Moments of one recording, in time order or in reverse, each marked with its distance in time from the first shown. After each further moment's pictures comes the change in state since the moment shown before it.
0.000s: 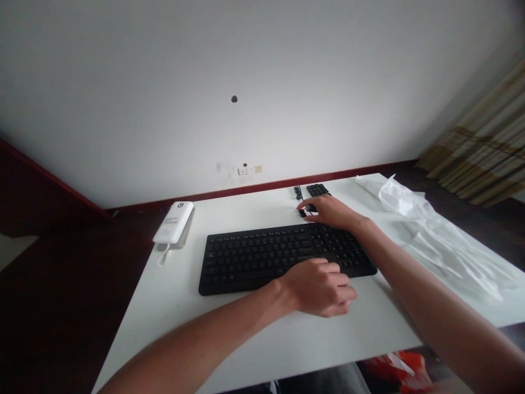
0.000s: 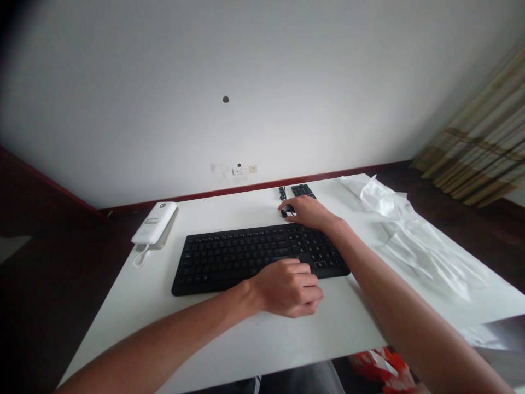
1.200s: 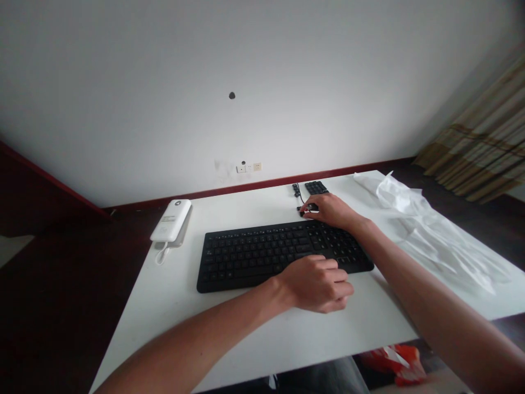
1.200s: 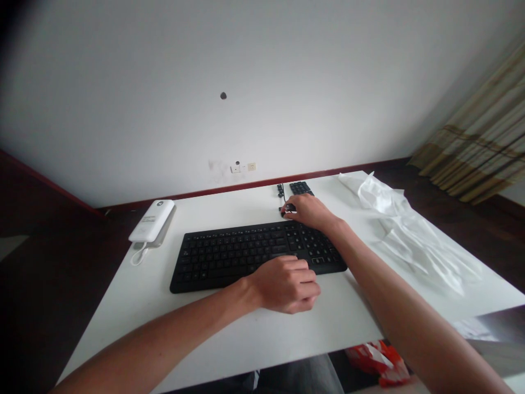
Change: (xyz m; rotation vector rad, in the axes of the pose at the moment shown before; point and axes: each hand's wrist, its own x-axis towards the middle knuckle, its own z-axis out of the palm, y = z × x) left_hand 0.000 0.001 -0.004 0.005 -0.004 0.000; right_hand -0.009 0.005 0.007 0.034 0.072 -0.013
